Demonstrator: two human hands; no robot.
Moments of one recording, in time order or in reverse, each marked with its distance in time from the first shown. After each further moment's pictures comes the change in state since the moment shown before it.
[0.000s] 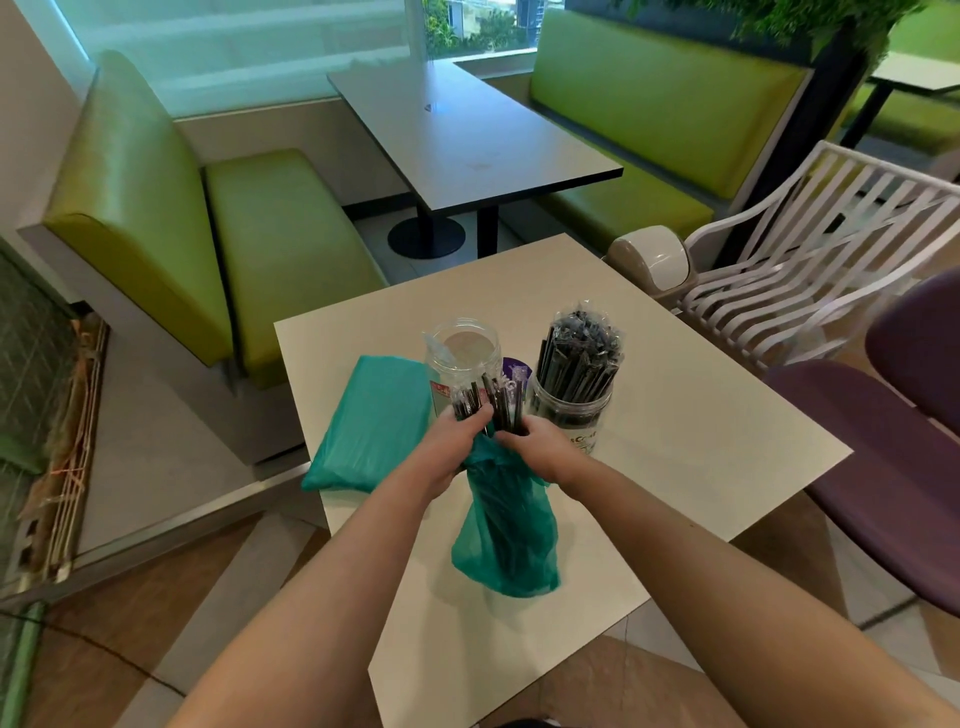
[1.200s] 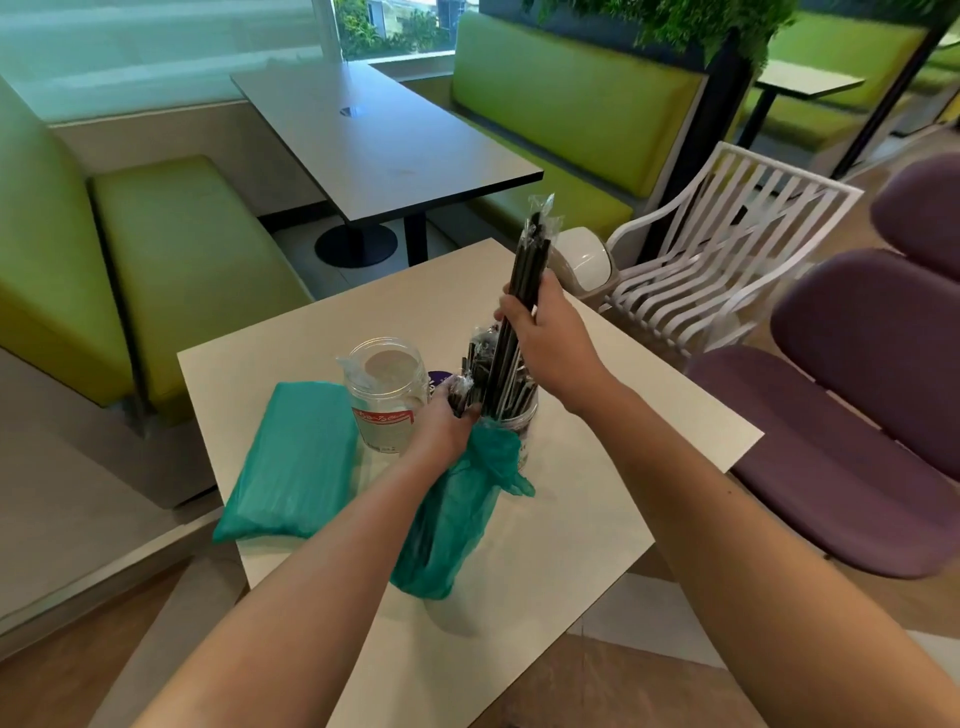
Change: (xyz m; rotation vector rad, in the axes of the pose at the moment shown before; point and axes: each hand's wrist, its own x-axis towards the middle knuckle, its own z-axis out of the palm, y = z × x) left_hand 0.044 0.023 0.076 0.687 0.085 0.196; right_hand -0.019 -0.071 -0.117 0.049 0.506 -0.446
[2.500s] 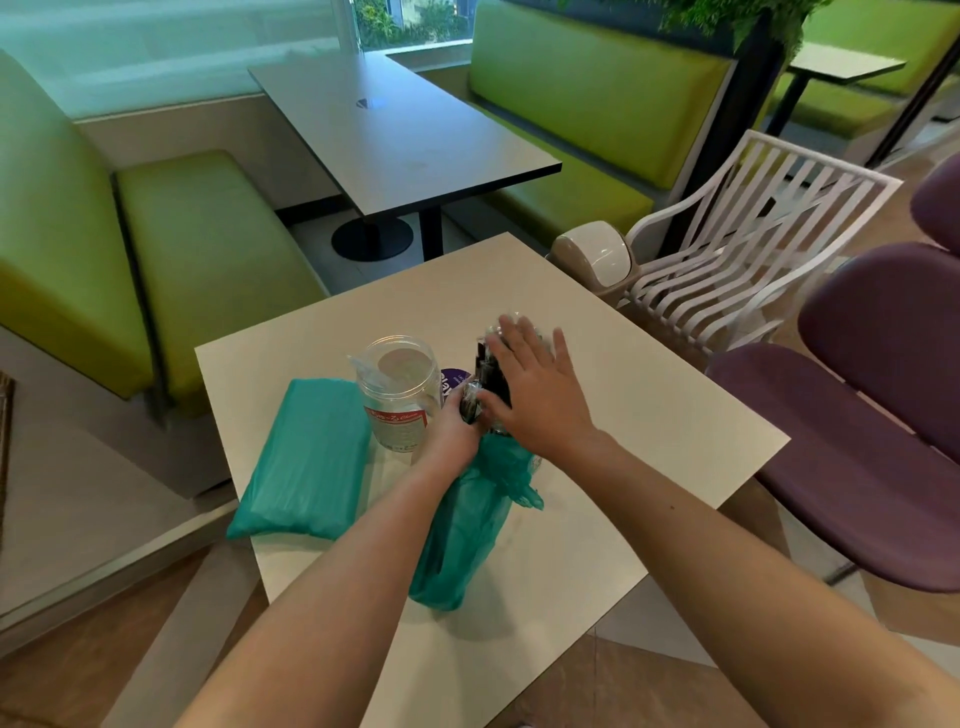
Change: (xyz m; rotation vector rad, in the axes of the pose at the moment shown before) left_hand 0.004 -0.011 0.004 -0.052 -0.006 -0.029; right_hand -0.006 0.083 0.038 -0.977 -0.152 -0.318
